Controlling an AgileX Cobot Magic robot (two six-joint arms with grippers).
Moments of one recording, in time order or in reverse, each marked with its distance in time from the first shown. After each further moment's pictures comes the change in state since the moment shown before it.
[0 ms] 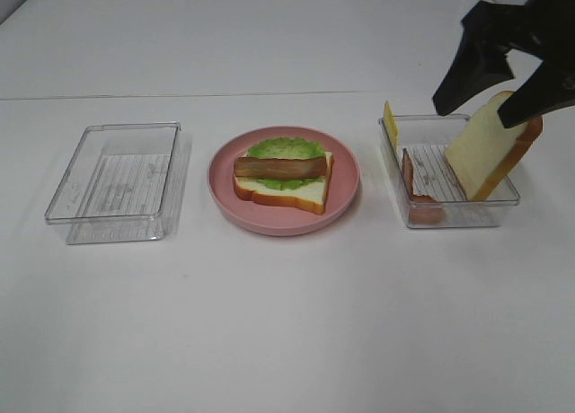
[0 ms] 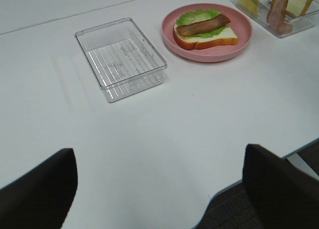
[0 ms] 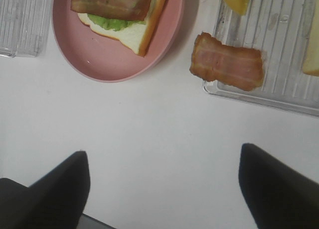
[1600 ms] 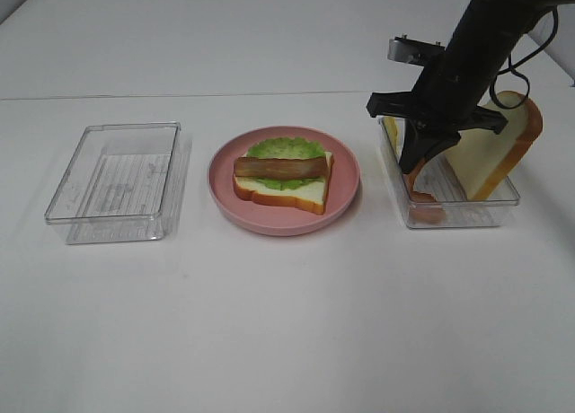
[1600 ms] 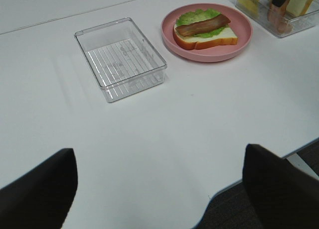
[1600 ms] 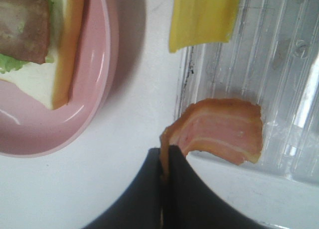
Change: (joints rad) left arm 0.000 0.000 0.000 -0.001 0.000 0.000; right arm 0.090 0.555 -0.365 -0.155 0.030 0.174
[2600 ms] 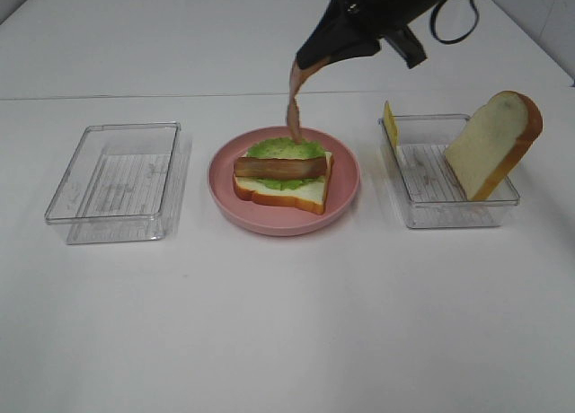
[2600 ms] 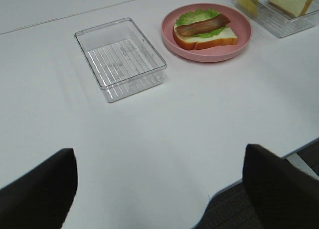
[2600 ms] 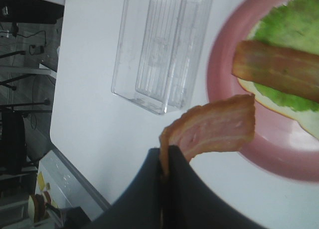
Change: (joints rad) left arm 0.000 0.000 0.000 0.000 0.000 0.000; right arm 0.107 -0.175 -0.017 0.570 -0.058 -0.166
